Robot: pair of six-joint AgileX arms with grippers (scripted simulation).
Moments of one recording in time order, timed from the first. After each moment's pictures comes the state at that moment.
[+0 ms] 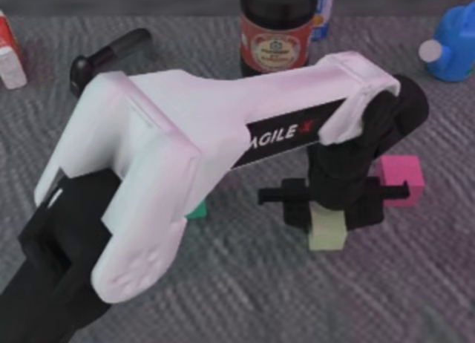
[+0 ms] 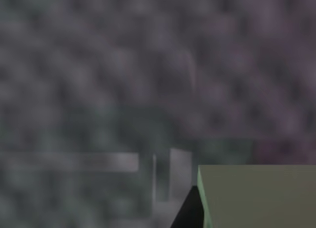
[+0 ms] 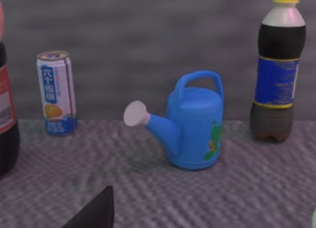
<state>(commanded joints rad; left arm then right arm) -0.92 2.47 2.08 -1.15 -0.02 -0.91 0.00 0.00 0.00 0.00 0.00 0.00</state>
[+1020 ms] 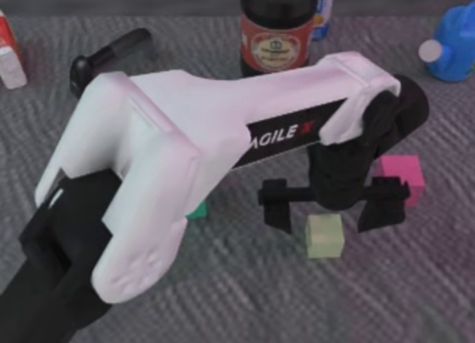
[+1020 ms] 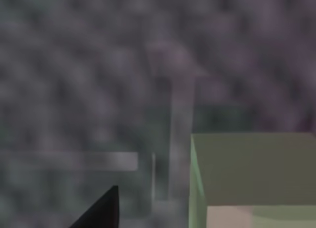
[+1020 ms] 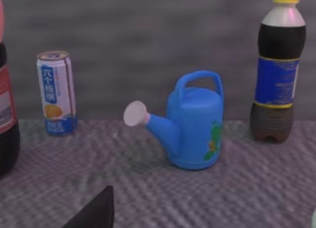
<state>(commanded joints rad) -0.92 2.47 2.08 -1.16 -0.02 -0.91 0.00 0.00 0.00 0.00 0.00 0.00</state>
